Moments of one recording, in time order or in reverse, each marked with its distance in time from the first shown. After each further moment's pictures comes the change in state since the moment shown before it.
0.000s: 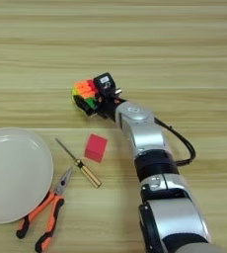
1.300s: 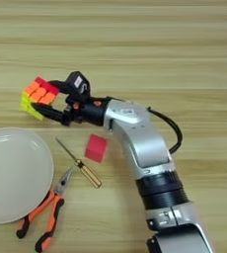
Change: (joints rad) arm 0.187 -0.029 0.155 -0.643 0.172 0.125 0.362
